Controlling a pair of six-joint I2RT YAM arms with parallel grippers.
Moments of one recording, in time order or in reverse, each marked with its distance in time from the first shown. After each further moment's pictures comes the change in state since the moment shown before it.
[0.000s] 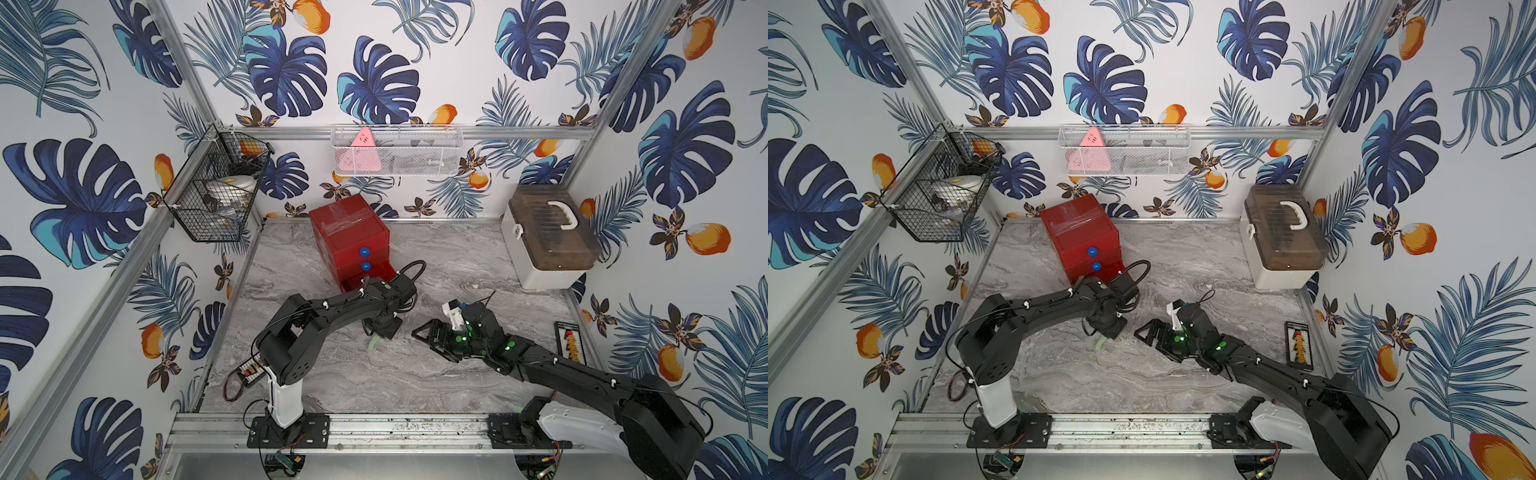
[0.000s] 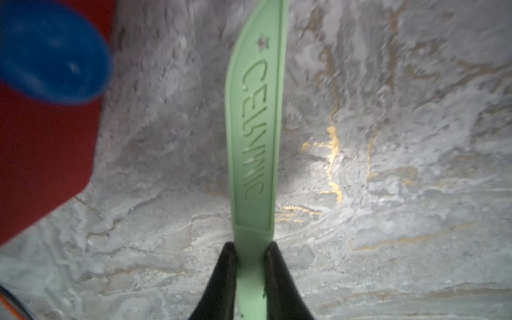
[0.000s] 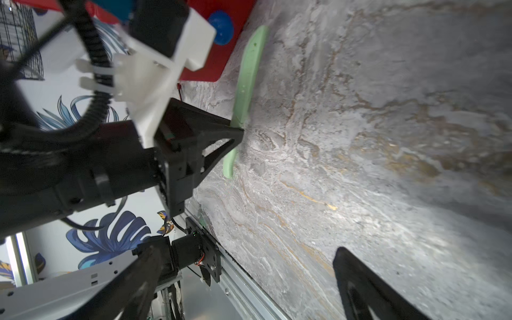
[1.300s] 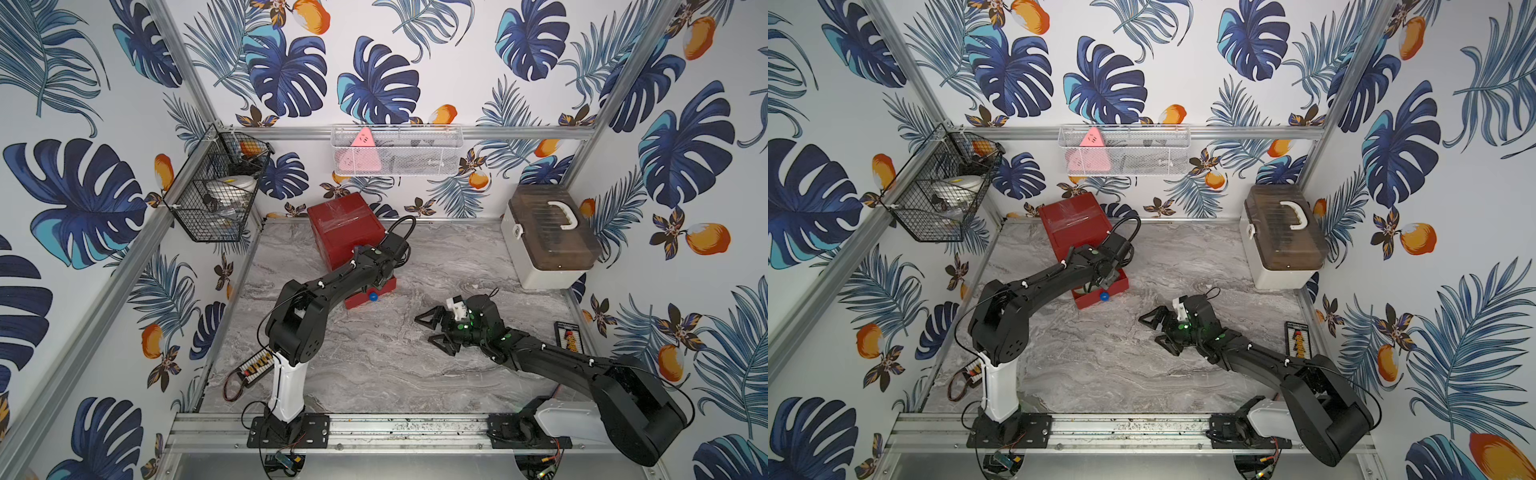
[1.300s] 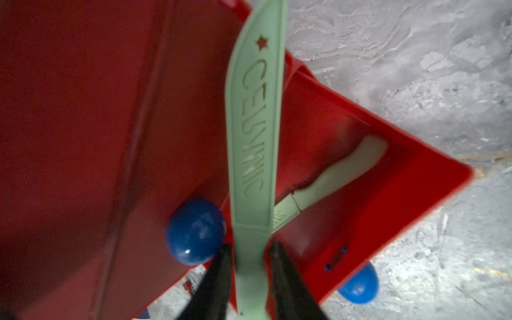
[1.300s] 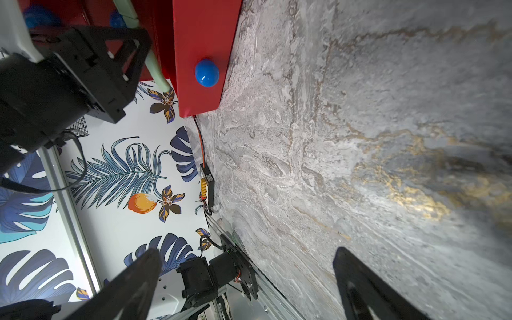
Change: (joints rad) left arm 0.185 0.121 0.299 0.115 -0.411 0.283; right arm -0.122 0.155 0.018 0.175 -0.132 0.148
